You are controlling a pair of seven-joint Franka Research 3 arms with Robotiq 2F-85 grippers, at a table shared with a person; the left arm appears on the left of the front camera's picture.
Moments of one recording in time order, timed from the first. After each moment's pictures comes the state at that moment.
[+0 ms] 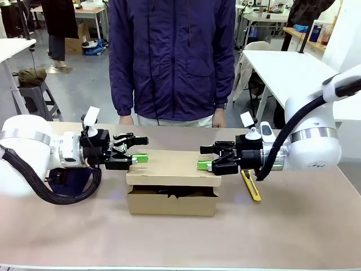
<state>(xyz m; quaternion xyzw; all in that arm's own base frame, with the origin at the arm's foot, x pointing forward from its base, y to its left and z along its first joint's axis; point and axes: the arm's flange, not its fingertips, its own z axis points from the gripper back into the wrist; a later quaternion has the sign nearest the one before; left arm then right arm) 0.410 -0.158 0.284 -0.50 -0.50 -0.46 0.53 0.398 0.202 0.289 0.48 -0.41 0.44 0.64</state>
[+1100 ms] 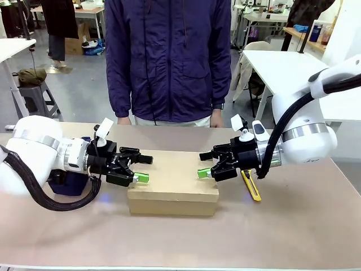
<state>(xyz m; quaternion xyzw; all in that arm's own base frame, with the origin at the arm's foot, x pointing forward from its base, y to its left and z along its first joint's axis) 0.403 -0.166 0.267 -0.49 -0.43 -0.52 0.55 0.405 0.203 0.288 0.42 -0.37 0.49 0.66</state>
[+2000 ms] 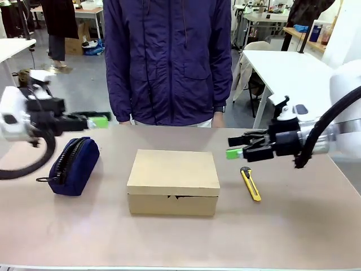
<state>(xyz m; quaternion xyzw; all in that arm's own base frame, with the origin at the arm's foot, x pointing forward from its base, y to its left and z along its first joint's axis) 0.390 -0.055 0.396 -0.53 -0.46 -0.35 0.62 0.366 0.131 0.377 0.44 -0.36 0.40 0.71</state>
